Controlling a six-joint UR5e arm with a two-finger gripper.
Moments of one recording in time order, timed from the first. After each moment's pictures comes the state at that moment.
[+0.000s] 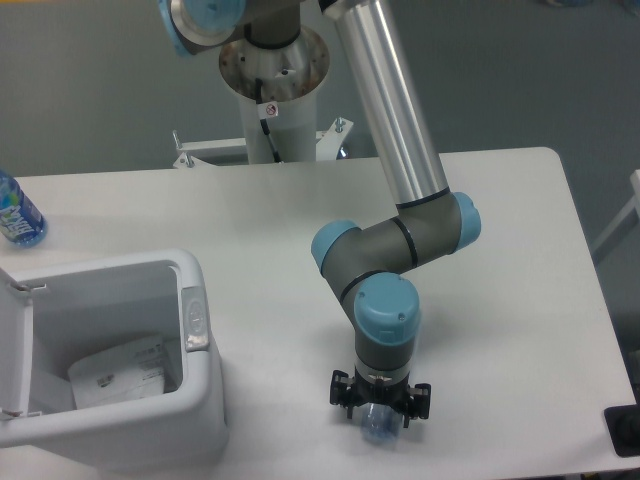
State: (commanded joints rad) arm 2.41 -2.33 -1.43 -0.73 1.52 0.61
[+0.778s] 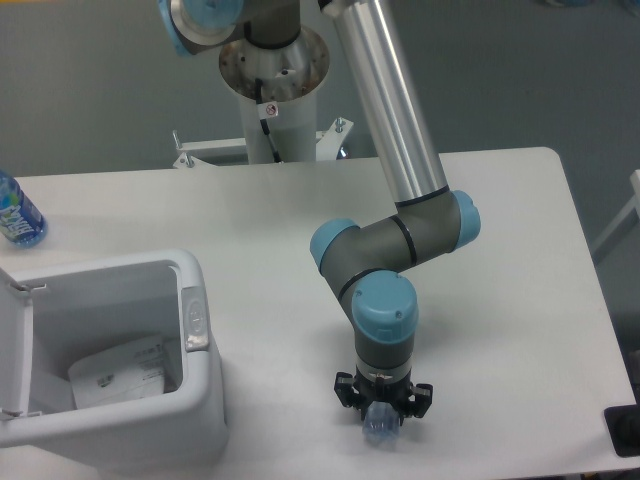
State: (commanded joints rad) arm 2.40 -2.29 -1.43 -0.73 1.54 0.61
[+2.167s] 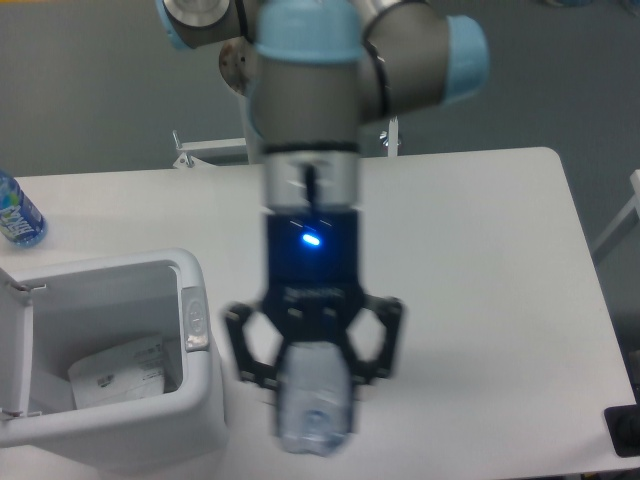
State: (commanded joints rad) arm 2.22 -1.98 -1.14 -0.58 1.33 0.18
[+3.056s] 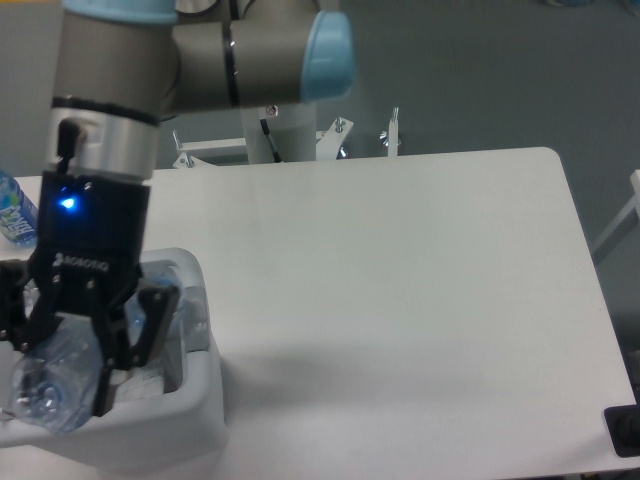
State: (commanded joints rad) arm 2.06 -2.00 -1.18 -0.57 1.32 0.19
